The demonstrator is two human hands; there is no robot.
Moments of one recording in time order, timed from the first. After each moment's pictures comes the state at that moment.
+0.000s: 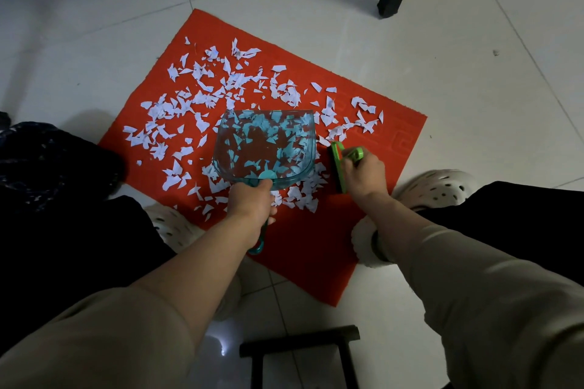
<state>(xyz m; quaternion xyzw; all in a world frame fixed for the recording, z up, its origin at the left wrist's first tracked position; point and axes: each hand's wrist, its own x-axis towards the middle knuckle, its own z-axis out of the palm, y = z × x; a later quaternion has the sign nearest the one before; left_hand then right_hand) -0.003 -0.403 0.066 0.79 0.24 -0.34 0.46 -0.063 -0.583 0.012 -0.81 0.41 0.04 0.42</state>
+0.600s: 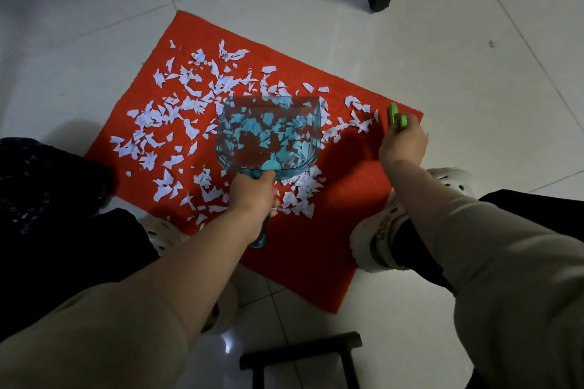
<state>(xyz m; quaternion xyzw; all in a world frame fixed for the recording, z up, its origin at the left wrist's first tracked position) 0.015 -0.428 0.058 0.79 0.21 -0.35 0.45 -0.044 -0.658 0.006 -0.75 0.55 -0.11 0.34</state>
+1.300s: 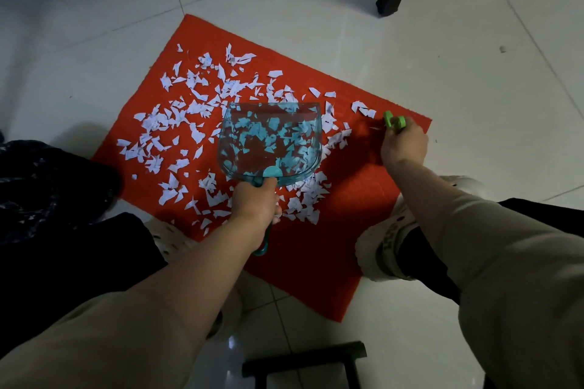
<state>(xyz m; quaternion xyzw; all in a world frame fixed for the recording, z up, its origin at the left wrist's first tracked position) 0.017 -0.426 0.059 0.77 0.24 -0.35 0.47 -0.029 -0.663 0.003 -0.78 0.53 -0.05 0.34</state>
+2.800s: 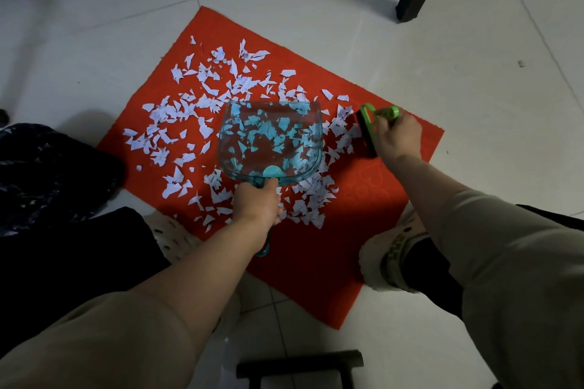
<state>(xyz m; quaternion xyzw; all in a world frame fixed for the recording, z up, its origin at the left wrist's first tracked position) 0.024 -0.420 0.050 0.78 0.26 -0.32 0.47 0.005 -0.661 0.002 -0.83 0.42 -0.05 0.38</state>
